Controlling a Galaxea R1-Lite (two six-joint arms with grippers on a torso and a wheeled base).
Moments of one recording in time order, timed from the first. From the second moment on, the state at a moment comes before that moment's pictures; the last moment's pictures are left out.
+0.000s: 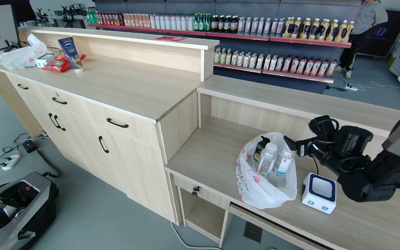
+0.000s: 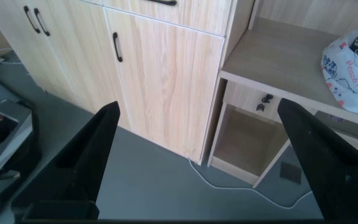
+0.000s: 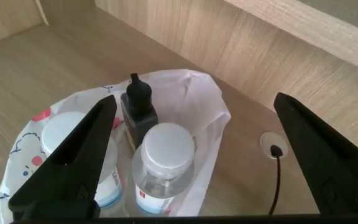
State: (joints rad) left arm 0.00 0.00 0.00 0.00 -0.02 -0.01; right arm 0.02 2.18 -0.81 -1.33 0.07 -0.26
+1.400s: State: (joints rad) left arm 0.00 0.00 0.00 0.00 -0.02 -0.01; right arm -0.11 1.27 -0.22 -0.79 -0.12 -0.11
